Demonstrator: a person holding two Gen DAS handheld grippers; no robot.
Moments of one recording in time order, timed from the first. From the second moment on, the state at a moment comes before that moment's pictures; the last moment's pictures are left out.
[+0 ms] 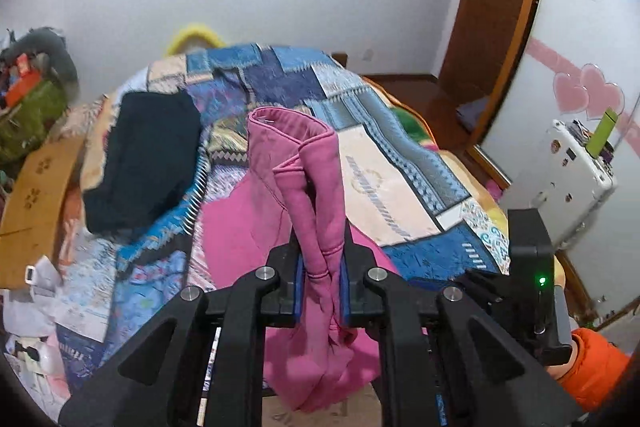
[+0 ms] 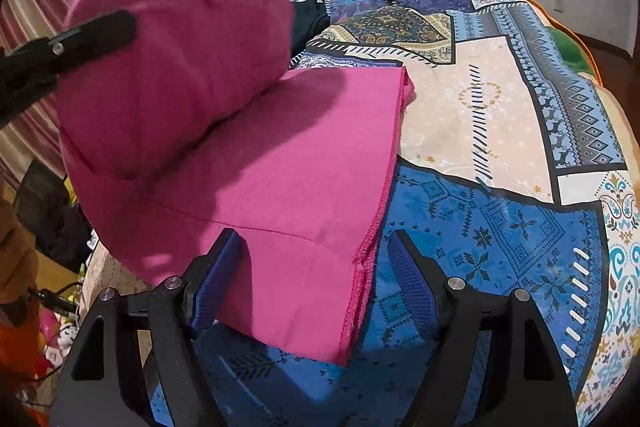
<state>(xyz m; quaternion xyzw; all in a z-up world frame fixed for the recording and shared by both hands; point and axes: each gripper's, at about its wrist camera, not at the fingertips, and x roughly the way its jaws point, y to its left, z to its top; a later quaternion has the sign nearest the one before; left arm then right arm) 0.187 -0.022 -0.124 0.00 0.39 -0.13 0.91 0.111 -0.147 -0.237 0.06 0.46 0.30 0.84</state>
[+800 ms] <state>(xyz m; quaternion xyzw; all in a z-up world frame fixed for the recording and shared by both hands) 0.262 0.016 -0.138 0.04 0.44 -0.10 0.89 0.110 -0.152 -0.233 0.05 0.46 0.29 0.84</state>
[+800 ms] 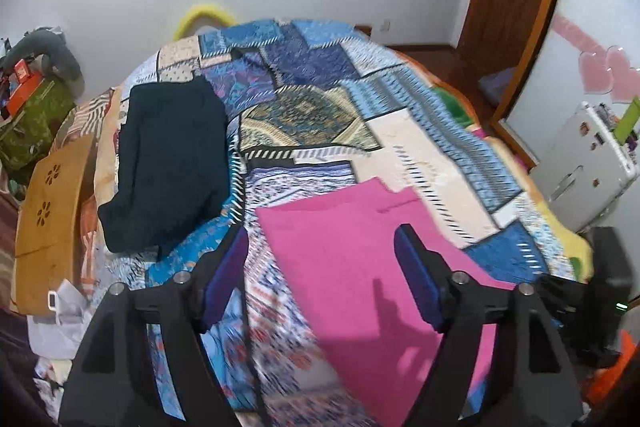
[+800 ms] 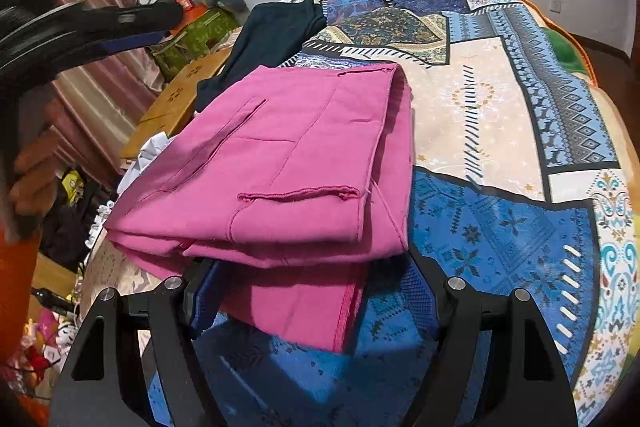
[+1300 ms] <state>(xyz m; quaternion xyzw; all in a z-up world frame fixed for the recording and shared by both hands) 0.376 -0.003 -0.258 0.14 0.57 -0.08 0.80 0.110 -0.192 -0.231 0.06 0.46 0.23 0.85</state>
